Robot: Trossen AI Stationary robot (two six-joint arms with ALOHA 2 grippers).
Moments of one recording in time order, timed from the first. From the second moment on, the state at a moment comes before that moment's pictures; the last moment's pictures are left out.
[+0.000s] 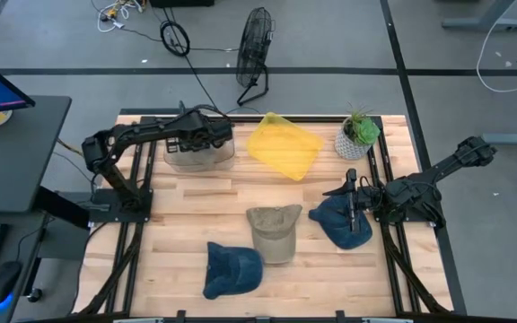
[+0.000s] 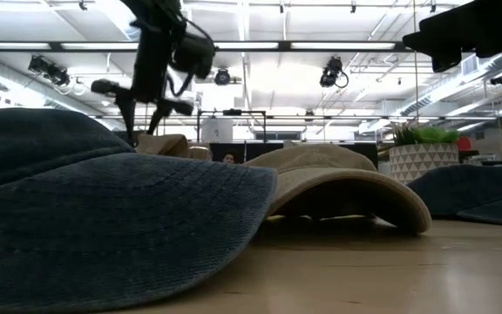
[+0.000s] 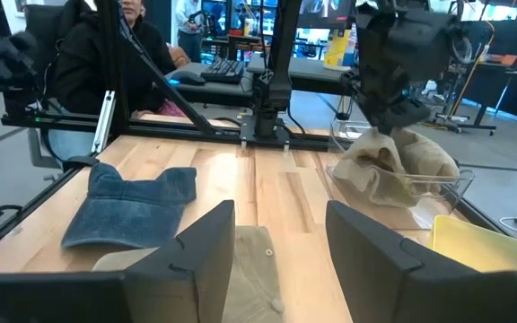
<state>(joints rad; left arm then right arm) 0.43 1.67 1.31 -1.25 -0.52 -1.35 0.48 0.54 0.22 0.24 0.48 -0.06</state>
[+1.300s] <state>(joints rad) 0.49 1.69 1.20 -1.13 -0.46 -0.78 0.48 0.54 0.22 0.25 0.48 -0.06</state>
